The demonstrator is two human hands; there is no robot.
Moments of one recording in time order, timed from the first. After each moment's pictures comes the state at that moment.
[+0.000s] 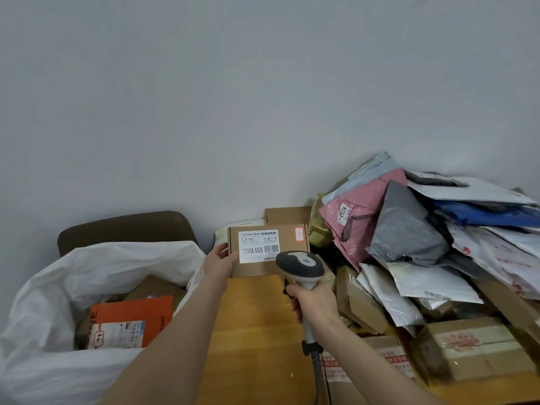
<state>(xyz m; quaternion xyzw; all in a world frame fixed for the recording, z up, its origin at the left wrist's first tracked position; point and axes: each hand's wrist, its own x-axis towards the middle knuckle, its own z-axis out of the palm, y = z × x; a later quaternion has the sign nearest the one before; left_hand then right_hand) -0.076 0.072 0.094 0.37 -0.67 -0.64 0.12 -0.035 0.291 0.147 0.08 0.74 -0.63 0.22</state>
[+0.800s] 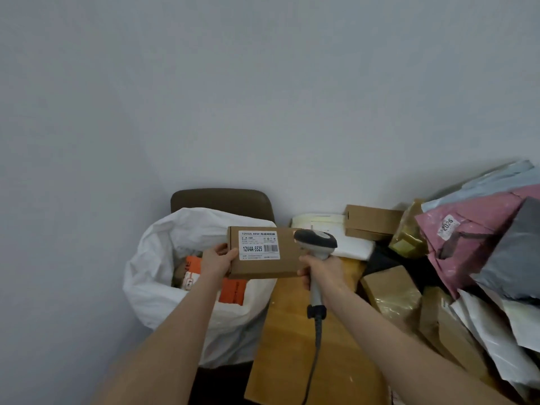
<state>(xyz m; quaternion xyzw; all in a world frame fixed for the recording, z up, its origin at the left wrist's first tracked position) 0.052 -0.039 0.104 0.48 -0.65 -0.56 0.19 -0.043 0.175 0.138 0.02 0.68 -0.66 0.32</state>
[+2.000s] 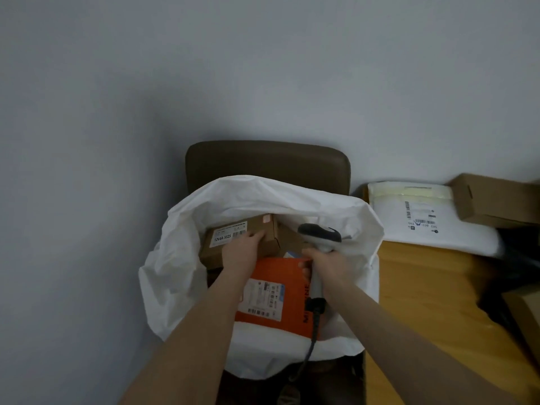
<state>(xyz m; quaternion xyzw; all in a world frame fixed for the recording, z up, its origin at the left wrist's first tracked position) 0.031 -0.299 -0.052 0.29 -0.95 -0.09 -0.12 -0.035 -0.128 0.006 0.15 0.71 -0.56 0.38</state>
